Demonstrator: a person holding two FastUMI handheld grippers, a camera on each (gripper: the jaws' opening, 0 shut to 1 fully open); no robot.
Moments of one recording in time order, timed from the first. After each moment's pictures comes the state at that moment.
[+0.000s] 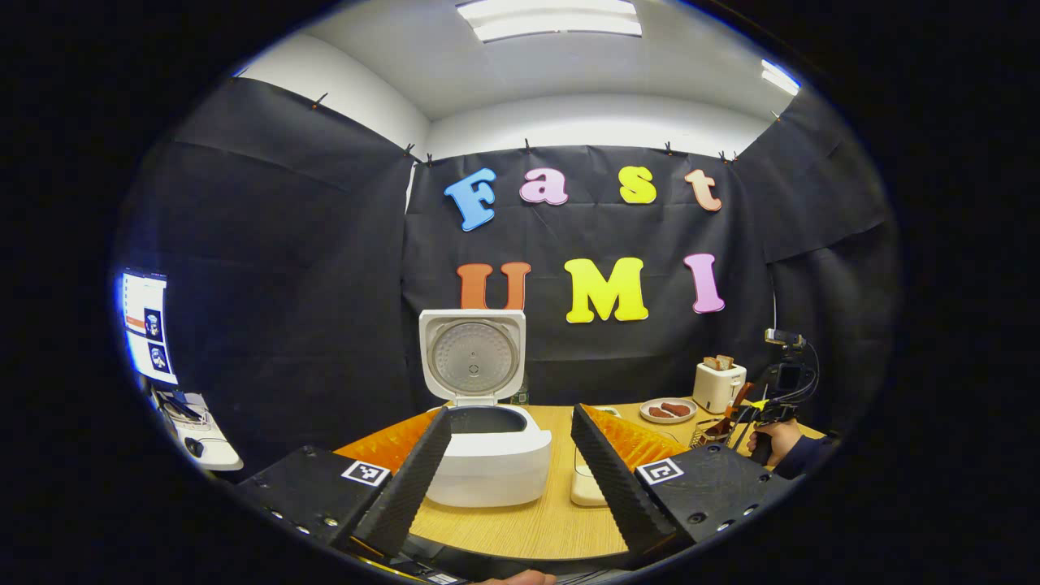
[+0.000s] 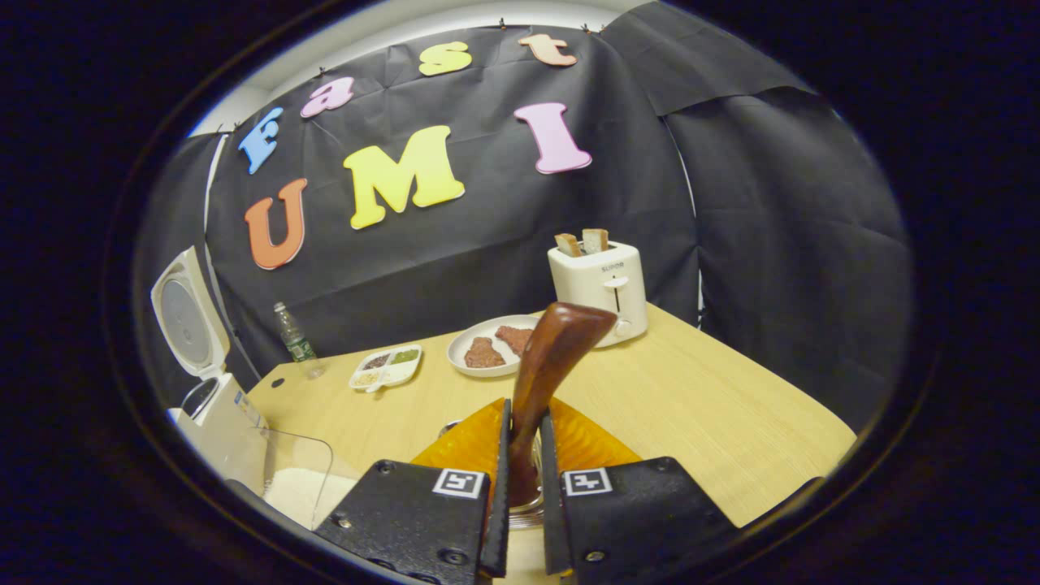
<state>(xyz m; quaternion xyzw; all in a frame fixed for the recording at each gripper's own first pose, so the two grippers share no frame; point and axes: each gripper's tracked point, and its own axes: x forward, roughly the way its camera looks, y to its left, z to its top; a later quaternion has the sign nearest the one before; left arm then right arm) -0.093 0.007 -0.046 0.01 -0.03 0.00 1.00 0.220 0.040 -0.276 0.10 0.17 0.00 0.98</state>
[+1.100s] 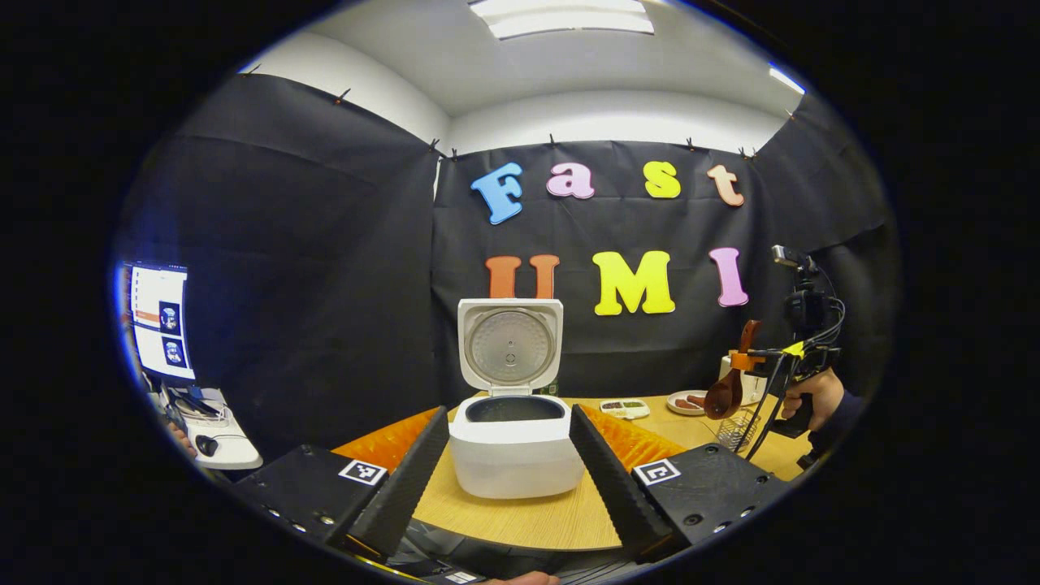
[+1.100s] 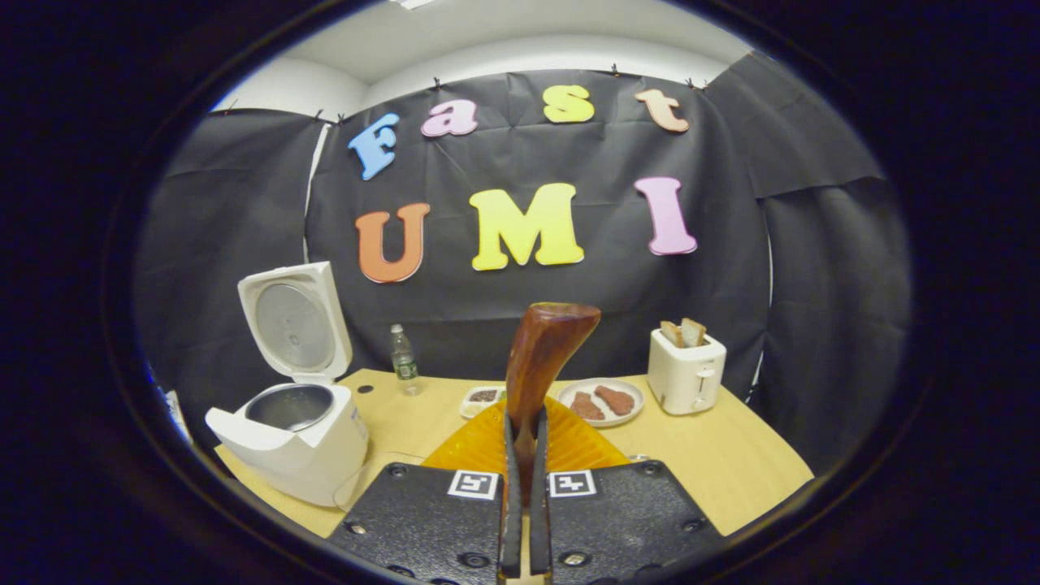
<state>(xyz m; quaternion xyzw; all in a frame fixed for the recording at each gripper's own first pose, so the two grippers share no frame) -0.103 0.059 -0.058 0.01 -0.03 0.04 1.00 0.145 0.185 -0.151 0.03 0.10 0.13 0.99</state>
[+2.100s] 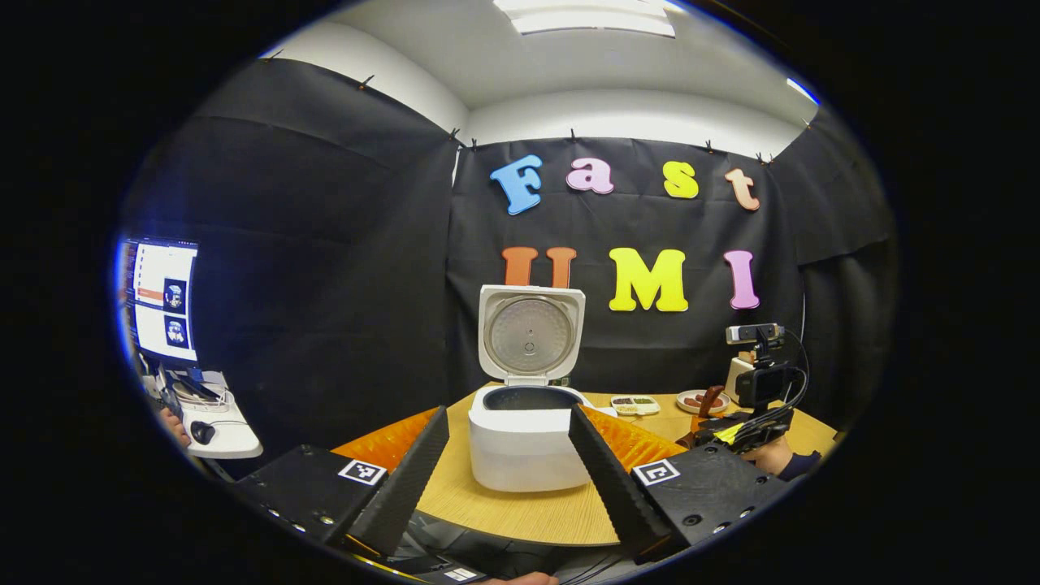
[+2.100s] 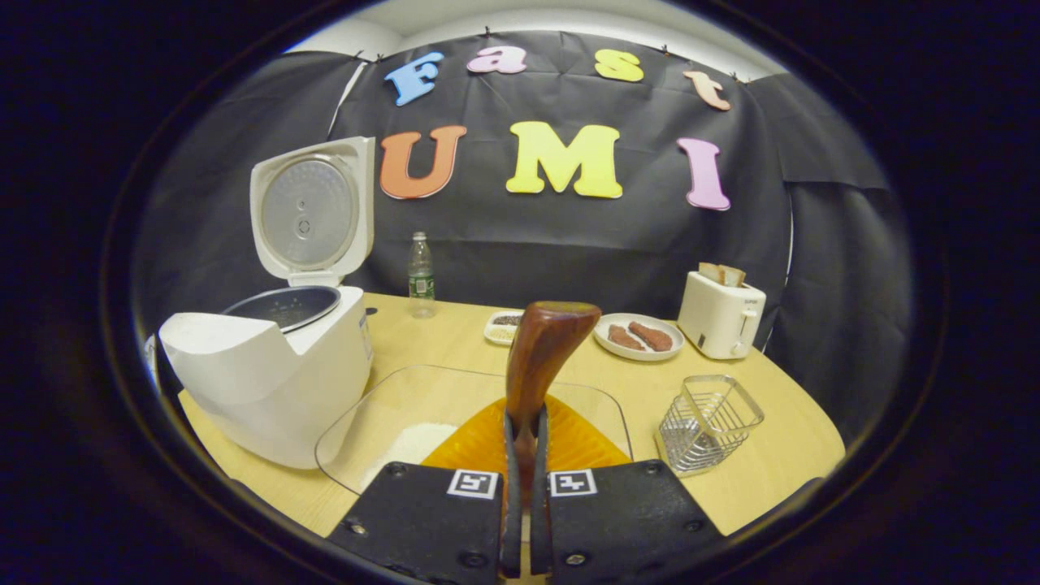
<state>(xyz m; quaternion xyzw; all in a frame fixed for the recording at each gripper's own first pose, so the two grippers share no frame) -0.101 0.088 -0.080 -0.02 -0.01 0.05 1.00 0.133 0.262 -0.286 -0.04 0.17 0.11 0.98</state>
